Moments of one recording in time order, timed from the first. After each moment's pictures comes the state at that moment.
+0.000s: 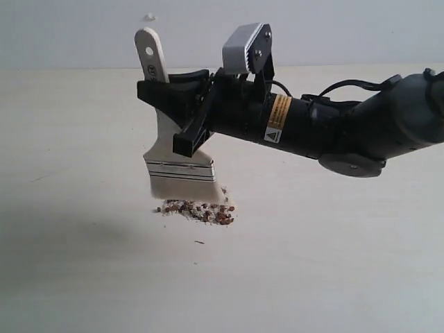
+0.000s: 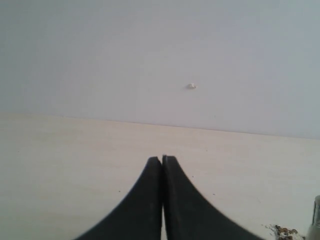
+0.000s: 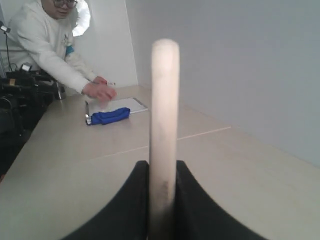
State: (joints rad) left arm -0.25 0.23 0.00 0.10 -0.10 -0.27; right arm 0.54 1.95 -0.88 -0.75 -1.21 0.55
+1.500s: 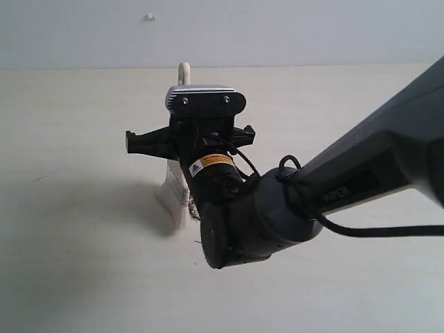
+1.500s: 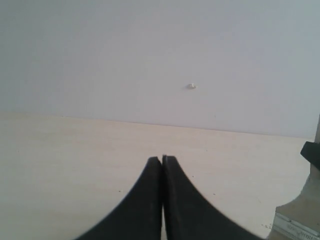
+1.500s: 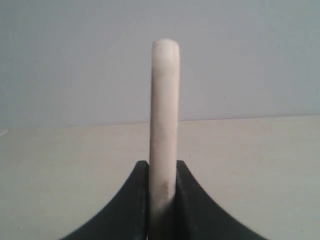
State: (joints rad) left arm -0.25 0.23 0.00 0.10 -0.10 -0.27; right arm 0.99 2.14 -0.98 0.75 -1.11 -0.09
